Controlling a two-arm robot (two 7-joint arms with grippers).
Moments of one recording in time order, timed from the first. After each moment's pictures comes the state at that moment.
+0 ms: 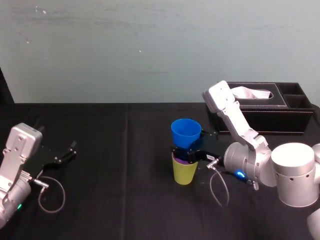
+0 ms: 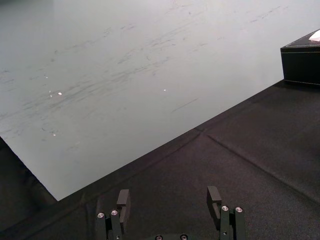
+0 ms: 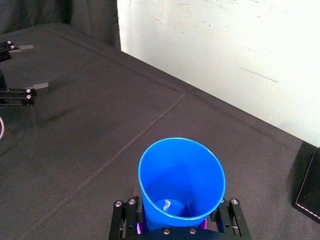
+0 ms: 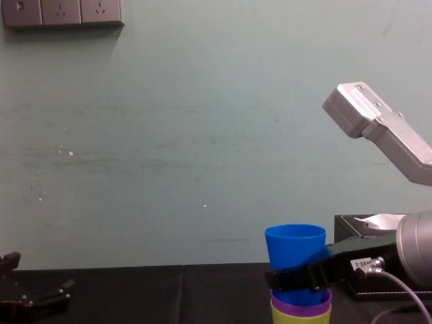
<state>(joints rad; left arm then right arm) -0.20 0.60 0.45 -1.41 -0.25 -0.12 0.03 0.36 0.32 -0.40 -1.56 0.16 0.55 0.37</state>
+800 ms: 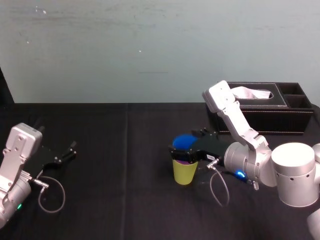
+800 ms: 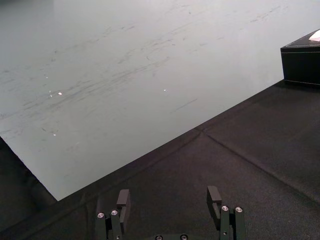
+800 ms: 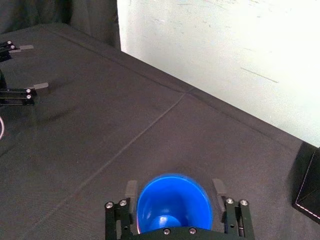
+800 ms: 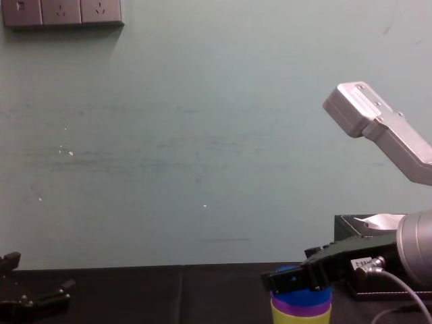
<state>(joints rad) -0.20 0.60 0.45 -1.41 -0.25 -0.12 0.03 0.36 0.32 -0.40 -1.56 0.16 0.55 0.37</state>
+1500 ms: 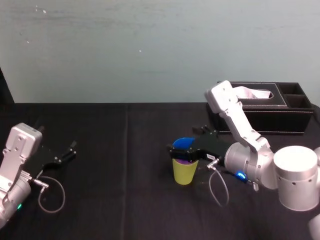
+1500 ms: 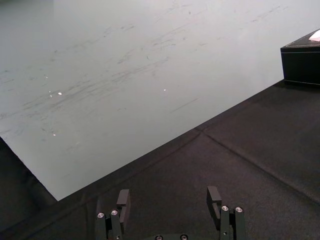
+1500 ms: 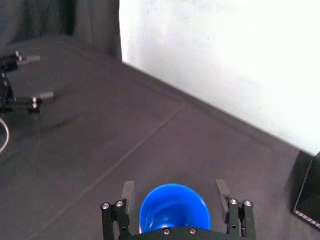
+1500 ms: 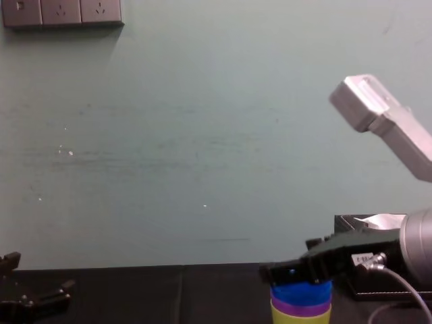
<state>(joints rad) -0.20 0.60 0.45 -1.41 -0.25 -0.12 0.03 0.34 0.32 -0.39 -1.58 0.16 0.50 0.36</state>
